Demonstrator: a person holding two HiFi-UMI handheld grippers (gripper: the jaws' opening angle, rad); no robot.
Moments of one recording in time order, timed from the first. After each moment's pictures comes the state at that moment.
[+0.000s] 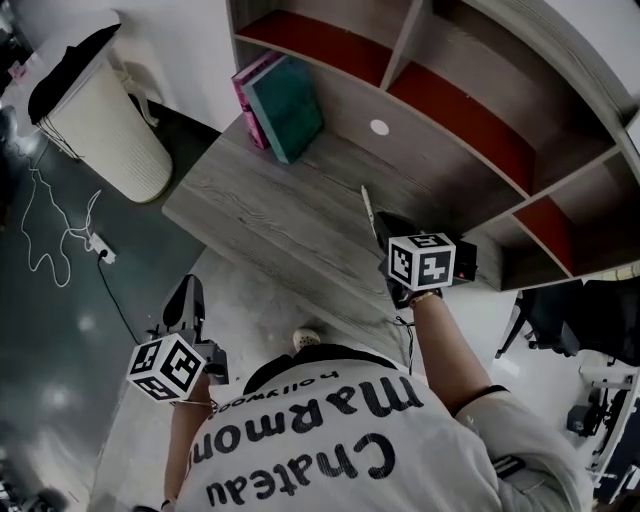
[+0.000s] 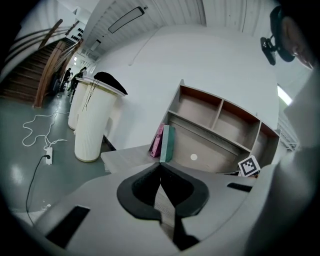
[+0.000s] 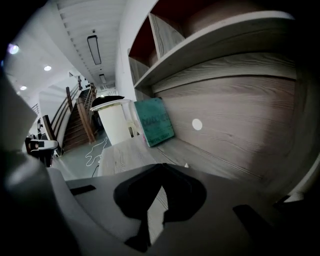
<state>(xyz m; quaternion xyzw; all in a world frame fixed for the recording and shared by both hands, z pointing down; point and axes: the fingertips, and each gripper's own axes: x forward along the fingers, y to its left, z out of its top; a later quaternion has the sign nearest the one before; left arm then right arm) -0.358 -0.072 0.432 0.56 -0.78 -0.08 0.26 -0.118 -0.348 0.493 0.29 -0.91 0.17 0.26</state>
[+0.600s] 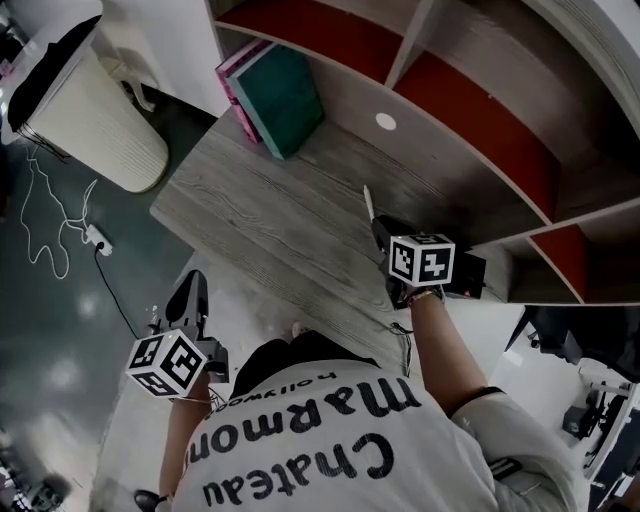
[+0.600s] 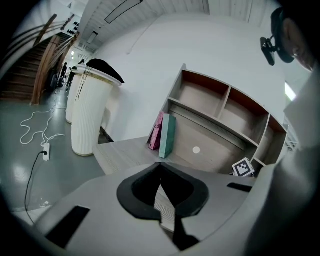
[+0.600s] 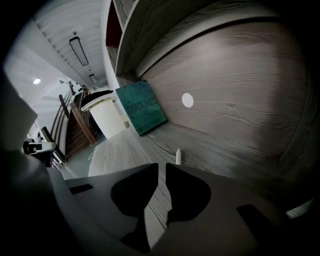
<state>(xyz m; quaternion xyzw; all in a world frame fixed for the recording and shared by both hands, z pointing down) -0.355 -0.123 0.458 0.56 -0.77 -0.06 0.30 -0.119 -0.387 0.558 0.28 -0.88 0.25 0.28</state>
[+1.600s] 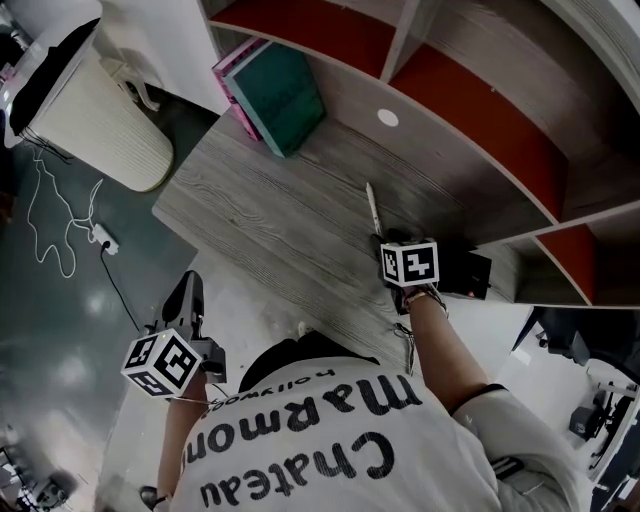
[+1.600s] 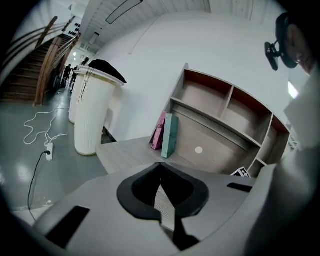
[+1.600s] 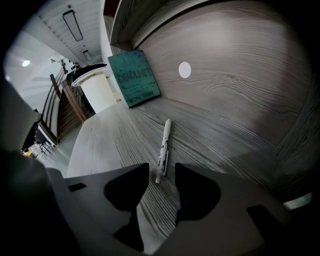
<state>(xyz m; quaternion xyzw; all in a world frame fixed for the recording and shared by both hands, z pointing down) -0.358 -0.119 0.457 0.54 -0.78 -0.05 0.31 -0.090 -0.378 0.624 0.29 -0.84 0.22 0.41</state>
